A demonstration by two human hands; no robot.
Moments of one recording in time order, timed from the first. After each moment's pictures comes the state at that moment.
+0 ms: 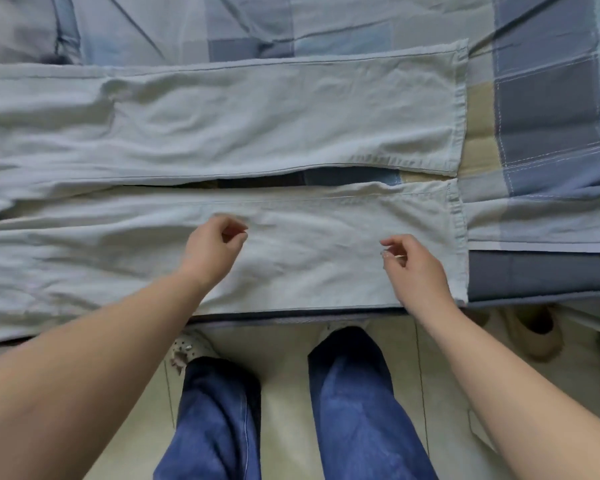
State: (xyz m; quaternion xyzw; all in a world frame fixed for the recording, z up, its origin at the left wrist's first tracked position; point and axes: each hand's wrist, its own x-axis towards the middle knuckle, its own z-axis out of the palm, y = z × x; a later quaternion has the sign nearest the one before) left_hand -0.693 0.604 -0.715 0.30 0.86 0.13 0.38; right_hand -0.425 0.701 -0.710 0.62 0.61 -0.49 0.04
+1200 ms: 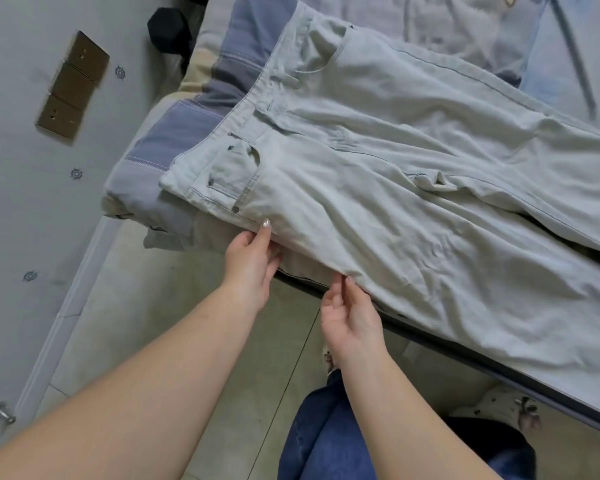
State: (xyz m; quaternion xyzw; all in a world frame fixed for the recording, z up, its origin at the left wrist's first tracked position) left_hand -1.032 0.235 -0.656 -0.31 0.63 0.64 0.31; right_hand -0.914 0.306 -0.667 0.58 -0.13 -0.80 -0.14
